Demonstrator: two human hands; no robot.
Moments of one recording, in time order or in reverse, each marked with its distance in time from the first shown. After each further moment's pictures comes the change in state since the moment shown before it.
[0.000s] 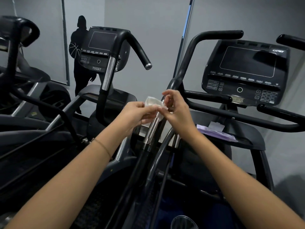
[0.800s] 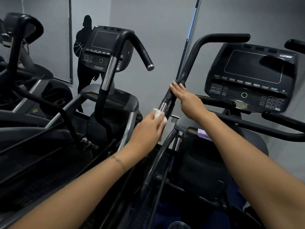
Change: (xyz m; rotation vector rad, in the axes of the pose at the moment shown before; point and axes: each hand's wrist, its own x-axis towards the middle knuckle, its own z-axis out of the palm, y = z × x) left_hand 0.013 -0.054 0.036 1.028 0.219 0.547; right_hand 0.068 0.075 -0.043 -0.836 -0.341 0.010
